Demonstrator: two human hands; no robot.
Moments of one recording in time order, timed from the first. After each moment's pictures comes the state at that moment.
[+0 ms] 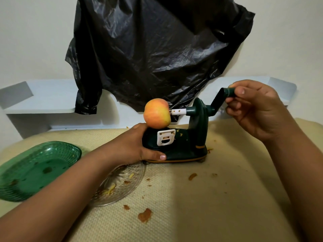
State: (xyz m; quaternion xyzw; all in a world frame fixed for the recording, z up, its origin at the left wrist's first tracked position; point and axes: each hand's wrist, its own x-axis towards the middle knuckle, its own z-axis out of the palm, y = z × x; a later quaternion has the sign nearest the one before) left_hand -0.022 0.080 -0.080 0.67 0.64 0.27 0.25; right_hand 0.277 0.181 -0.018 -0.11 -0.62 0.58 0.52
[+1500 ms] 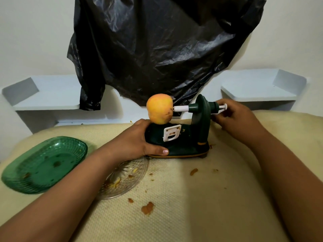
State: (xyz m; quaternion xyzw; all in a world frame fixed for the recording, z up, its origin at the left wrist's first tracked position) left_hand -0.017 0.078 -0.076 0.66 0.65 0.29 0.23; right_hand 0.260 0.191 -0.052 -0.42 -0.80 0.20 0.38
